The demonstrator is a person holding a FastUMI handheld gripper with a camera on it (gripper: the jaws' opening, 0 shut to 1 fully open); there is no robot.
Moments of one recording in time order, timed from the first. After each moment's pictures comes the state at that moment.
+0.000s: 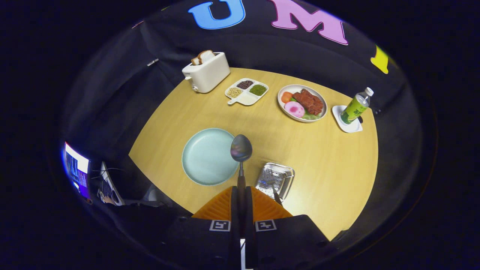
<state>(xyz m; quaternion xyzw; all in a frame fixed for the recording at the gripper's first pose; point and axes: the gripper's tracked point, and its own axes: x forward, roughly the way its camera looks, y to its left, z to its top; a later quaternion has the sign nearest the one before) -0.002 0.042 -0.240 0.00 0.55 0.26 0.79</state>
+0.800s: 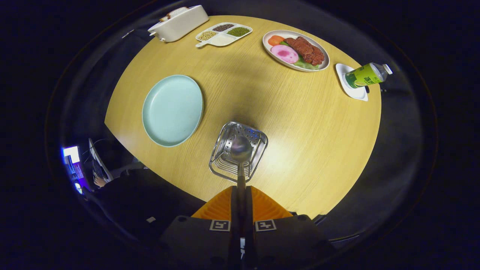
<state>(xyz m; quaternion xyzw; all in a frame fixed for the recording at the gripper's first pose) -0.003 0.004 -0.318 -0.10 0.73 0.24 0.63</state>
